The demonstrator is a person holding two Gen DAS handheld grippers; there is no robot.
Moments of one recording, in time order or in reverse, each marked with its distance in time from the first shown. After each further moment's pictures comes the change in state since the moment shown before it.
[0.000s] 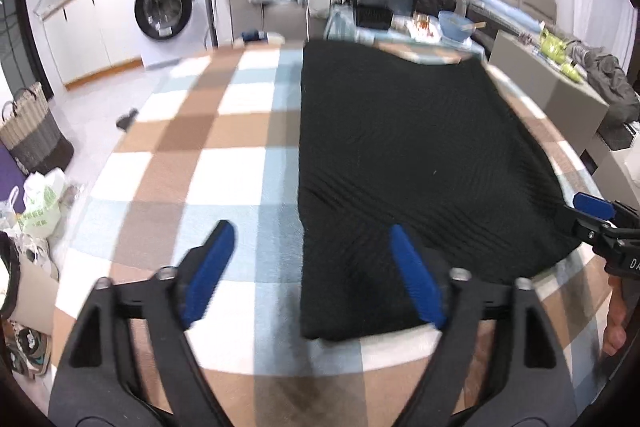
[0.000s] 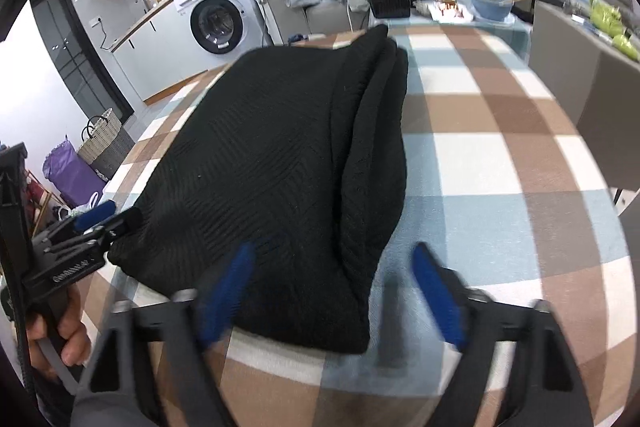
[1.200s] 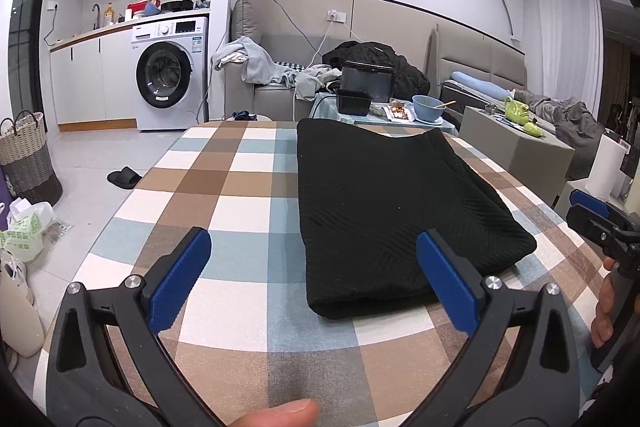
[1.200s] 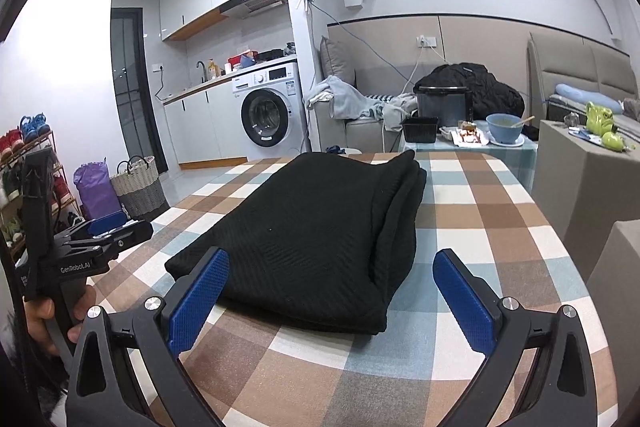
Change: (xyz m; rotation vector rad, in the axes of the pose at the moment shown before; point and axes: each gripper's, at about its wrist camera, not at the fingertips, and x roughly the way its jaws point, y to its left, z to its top) left arm -0.071 0.018 -0.048 -0.029 -0.315 -0.085; right arm -0.076 0.020 -0.049 -0.171 -0.443 0.074
